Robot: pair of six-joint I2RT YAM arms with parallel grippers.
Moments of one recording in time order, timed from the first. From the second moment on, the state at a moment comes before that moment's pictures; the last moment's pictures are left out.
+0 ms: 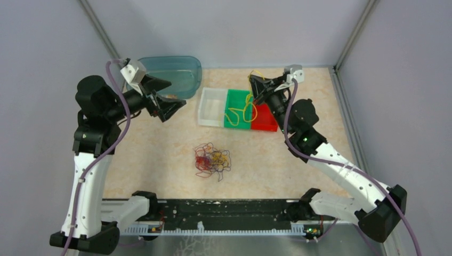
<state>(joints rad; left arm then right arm) -0.16 0.99 1.42 -0.46 0.79 -0.02 0.72 1.04 0.97 0.42 0.20 0.22</state>
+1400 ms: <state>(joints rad) -0.16 0.96 1.32 -0.52 0.75 0.07 0.41 1.16 1.10 0.38 0.28 0.17</state>
